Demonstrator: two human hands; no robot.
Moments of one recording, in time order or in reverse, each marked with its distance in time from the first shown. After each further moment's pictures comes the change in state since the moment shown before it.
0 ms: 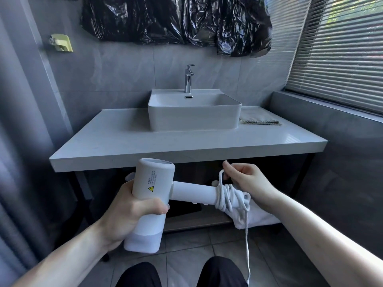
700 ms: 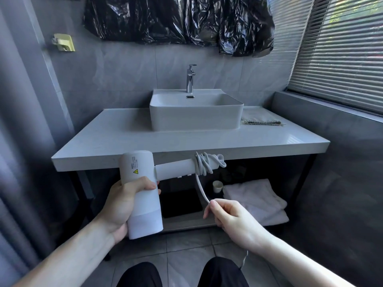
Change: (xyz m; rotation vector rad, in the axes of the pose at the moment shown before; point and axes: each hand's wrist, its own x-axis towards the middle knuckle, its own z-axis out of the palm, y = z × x) left_hand 0.017 -0.014 -0.010 -0.350 0.226 -0.208; right_hand -0.050 0.037 0.054 -0.183 -0.155 -0.013
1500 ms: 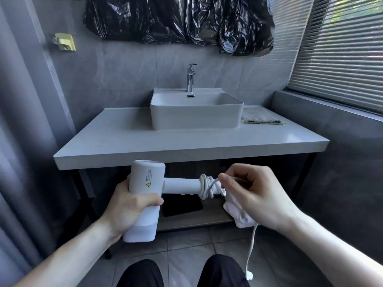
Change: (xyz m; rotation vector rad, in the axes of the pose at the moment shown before) left_hand -0.001 -0.011 -0.007 0.348 0.011 0.166; right_hand -0.020 -0.068 -0.048 -0.050 0.190 -0.303
